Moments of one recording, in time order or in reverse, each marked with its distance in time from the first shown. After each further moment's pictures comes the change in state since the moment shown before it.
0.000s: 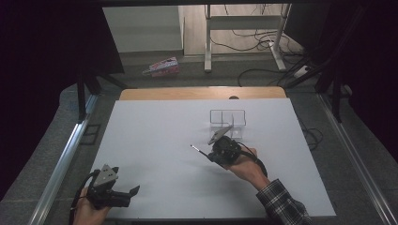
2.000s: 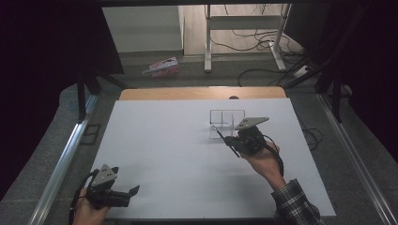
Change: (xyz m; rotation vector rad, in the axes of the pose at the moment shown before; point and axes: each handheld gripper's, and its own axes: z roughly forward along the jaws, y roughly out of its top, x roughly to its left) left arm 0.002 0.000 -0.001 -0.015 -0.018 -0.016; right arm -0.030 -0.023 -0.064 -0.272 -0.114 0.156
